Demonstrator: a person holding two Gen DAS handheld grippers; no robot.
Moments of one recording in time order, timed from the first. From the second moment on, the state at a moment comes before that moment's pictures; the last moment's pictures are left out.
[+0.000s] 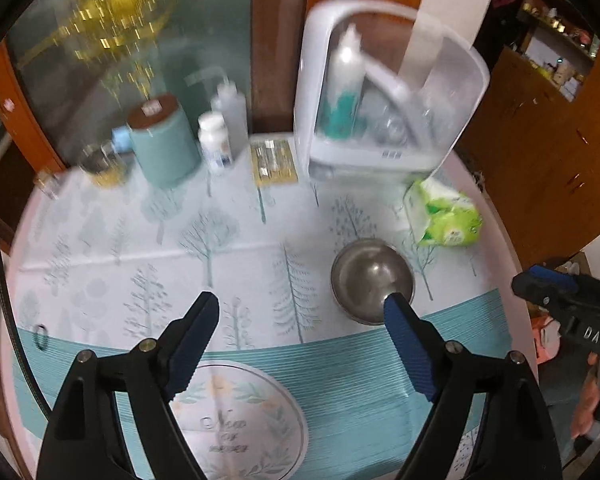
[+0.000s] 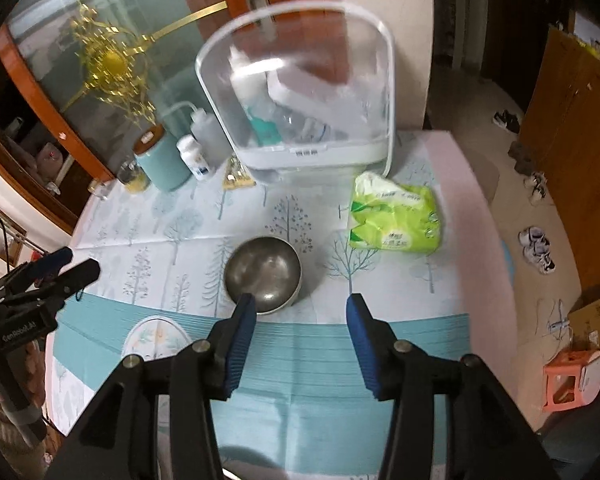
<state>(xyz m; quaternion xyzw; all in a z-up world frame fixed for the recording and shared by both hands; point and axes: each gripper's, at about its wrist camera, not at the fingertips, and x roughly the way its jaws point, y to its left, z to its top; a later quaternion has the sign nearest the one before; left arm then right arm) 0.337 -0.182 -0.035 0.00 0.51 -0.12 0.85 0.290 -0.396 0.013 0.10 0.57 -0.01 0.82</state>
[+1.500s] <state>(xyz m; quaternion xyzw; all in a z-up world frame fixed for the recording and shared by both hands) 0.372 -0.227 -0.133 -0.04 0.61 -0.18 0.77 0.327 -0.373 -0.110 0.18 0.66 0.01 0.73</state>
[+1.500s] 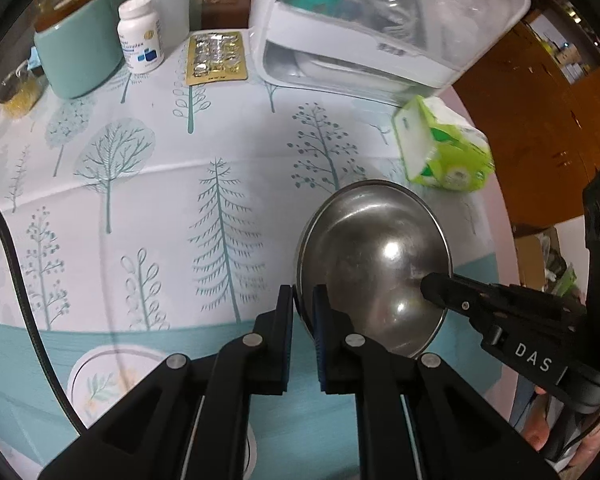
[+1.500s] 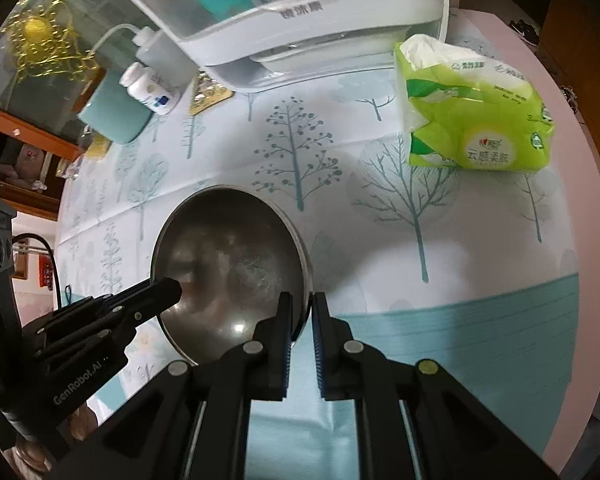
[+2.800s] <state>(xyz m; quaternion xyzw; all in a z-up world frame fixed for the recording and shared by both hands) 0.072 -0.193 -0.137 -0.01 0.66 -0.20 0.73 0.059 -0.294 -0.037 0.11 0.65 0.04 0.75</state>
